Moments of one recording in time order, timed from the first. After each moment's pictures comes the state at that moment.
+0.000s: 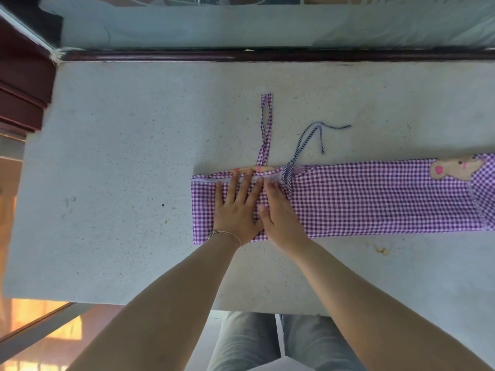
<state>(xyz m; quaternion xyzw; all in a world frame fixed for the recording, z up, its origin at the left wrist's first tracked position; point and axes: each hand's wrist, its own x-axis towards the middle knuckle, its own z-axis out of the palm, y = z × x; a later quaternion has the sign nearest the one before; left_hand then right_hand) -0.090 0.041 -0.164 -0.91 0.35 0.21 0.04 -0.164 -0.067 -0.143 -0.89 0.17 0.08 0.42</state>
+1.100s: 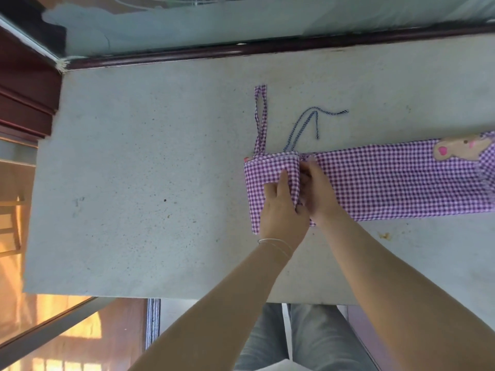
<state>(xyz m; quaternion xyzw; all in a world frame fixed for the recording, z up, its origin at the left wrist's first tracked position) -0.155 -0.034 -0.083 -0.90 0.13 0.30 -0.30 -0.159 -0.134 -0.126 -0.35 0.42 0.01 0.84</state>
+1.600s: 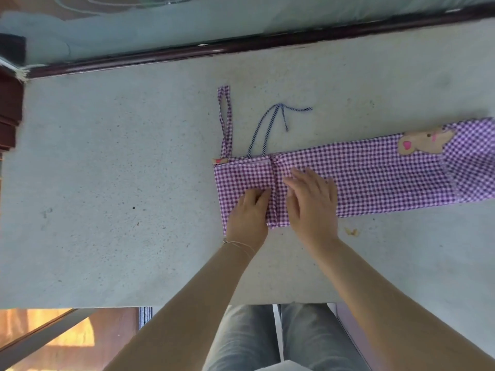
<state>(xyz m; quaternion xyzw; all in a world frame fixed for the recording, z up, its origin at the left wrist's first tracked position) -0.162 -0.030 -0.130 -0.91 0.36 0.16 -0.16 -0.239 -0.155 -0.128 -0.94 0.25 -0.10 0.23</state>
